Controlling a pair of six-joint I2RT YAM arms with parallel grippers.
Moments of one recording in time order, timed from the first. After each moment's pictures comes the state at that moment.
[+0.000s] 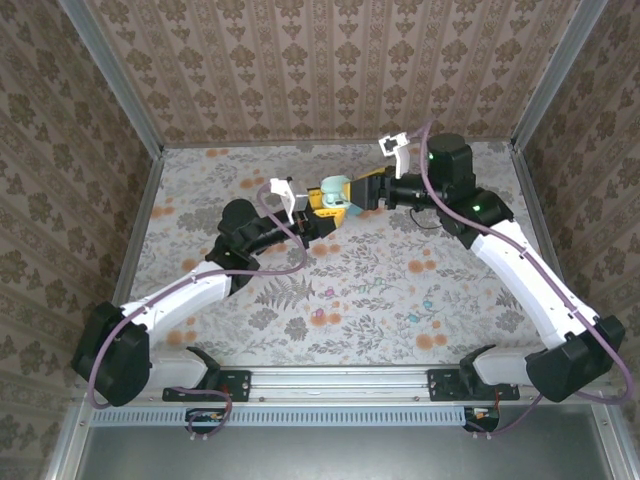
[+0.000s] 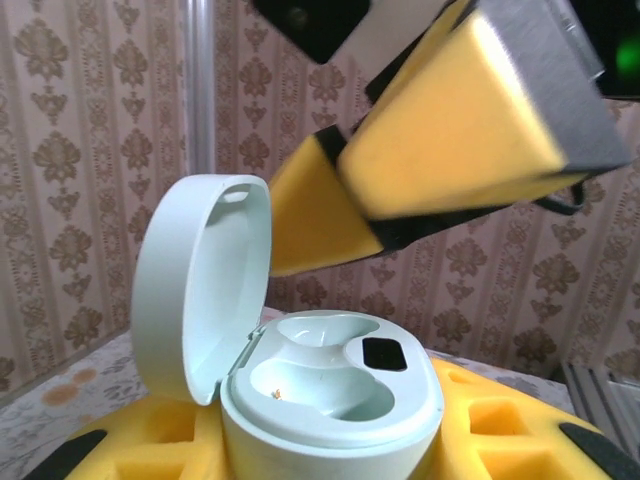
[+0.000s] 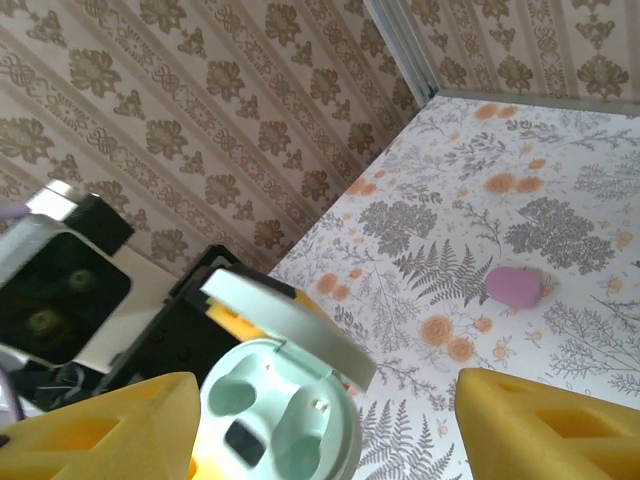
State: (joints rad) left arm -0.67 1.27 0.77 0.69 0.61 -0.18; right arm 0.40 1.29 1.35 -0.39 -0.64 0.37
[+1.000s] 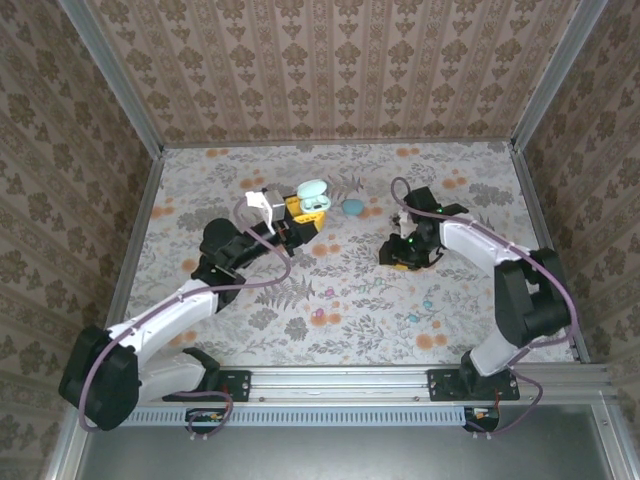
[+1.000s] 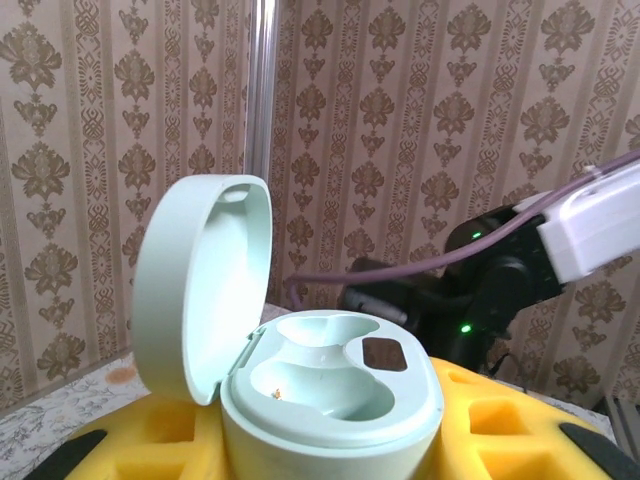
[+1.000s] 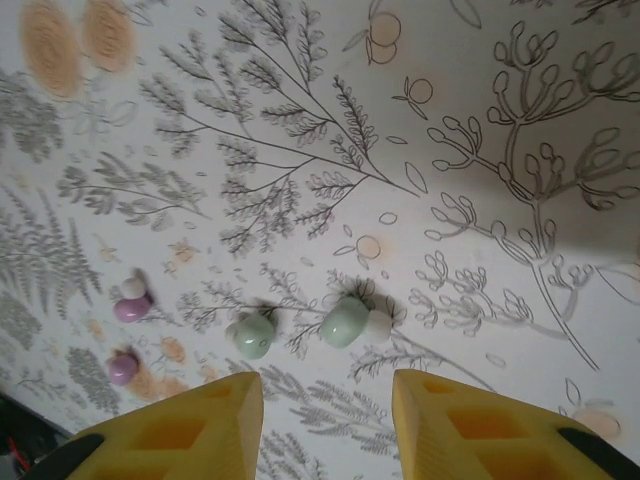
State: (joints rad) left arm -0.62 1.11 0.60 0.75 0.54 -0.22; right arm 0.30 1.66 1.07 -0.77 -0.40 0.38
